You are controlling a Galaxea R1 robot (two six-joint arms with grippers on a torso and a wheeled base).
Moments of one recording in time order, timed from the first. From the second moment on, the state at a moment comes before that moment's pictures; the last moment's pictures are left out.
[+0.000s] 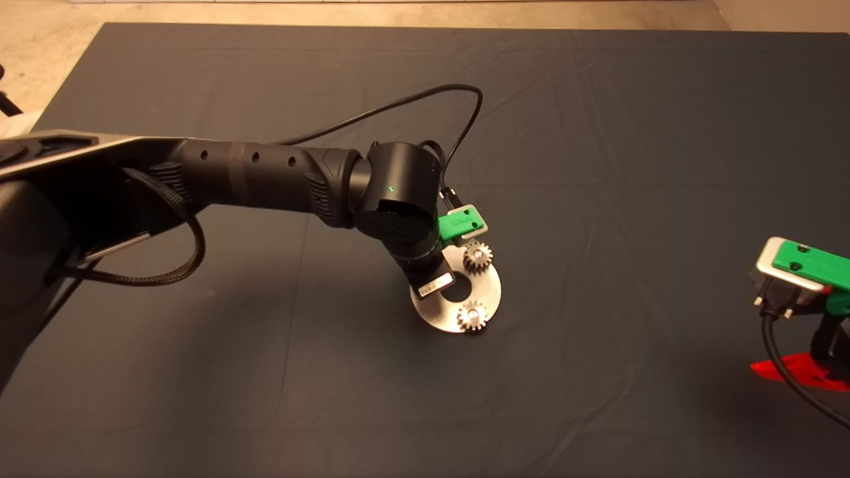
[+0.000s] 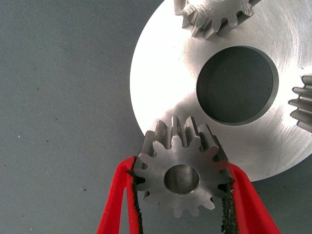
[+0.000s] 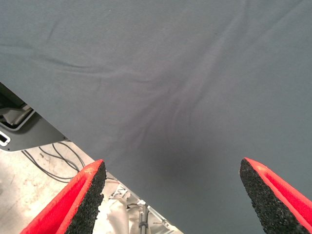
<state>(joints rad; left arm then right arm) -0.32 2.81 -1.05 0.59 1.53 -0.65 0.60 1.85 -0.36 -0.14 -1.53 0.70</state>
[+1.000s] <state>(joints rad) -0.32 2.77 -0.99 0.54 1.53 -0.65 0.63 1.85 -0.36 -0.14 -1.53 0.70</state>
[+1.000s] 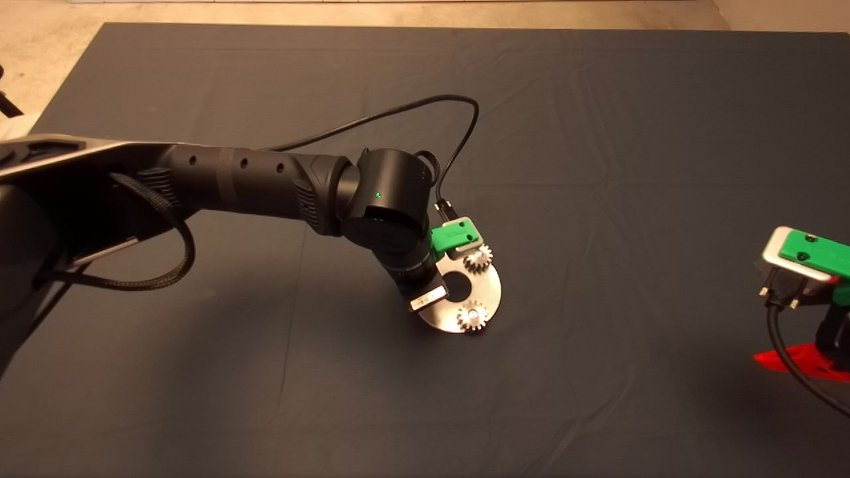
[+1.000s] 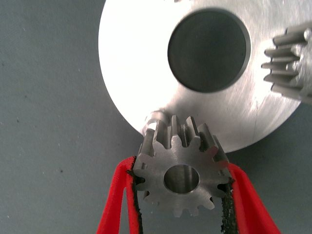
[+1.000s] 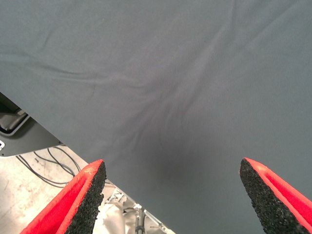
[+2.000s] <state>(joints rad) -0.31 2.76 -1.00 0.55 1.53 -0.65 0.64 1.85 -0.36 -0.11 -1.53 0.70</state>
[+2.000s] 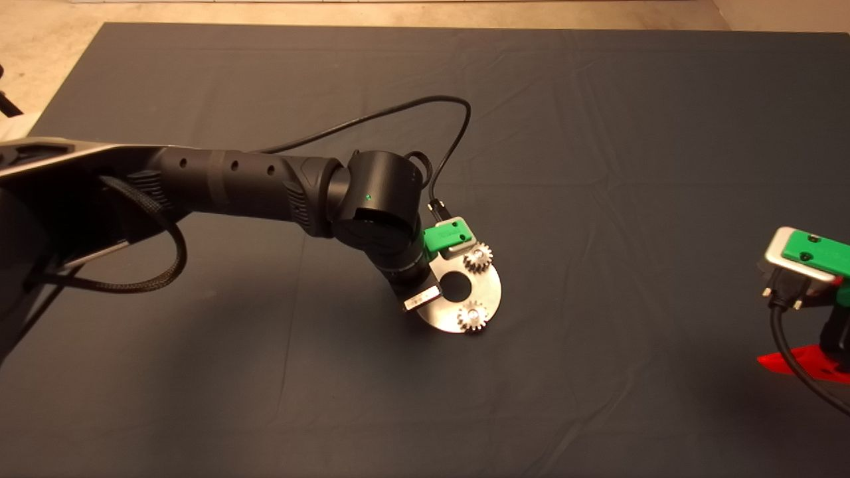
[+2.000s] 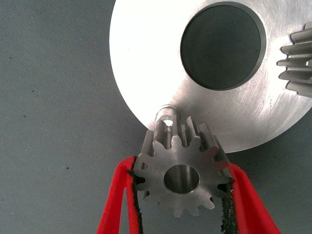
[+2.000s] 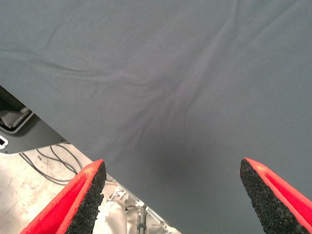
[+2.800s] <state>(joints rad) -0.32 2.79 -1.05 0.57 1.53 -0.65 0.65 1.85 -0.36 -0.10 -1.53 0.70</state>
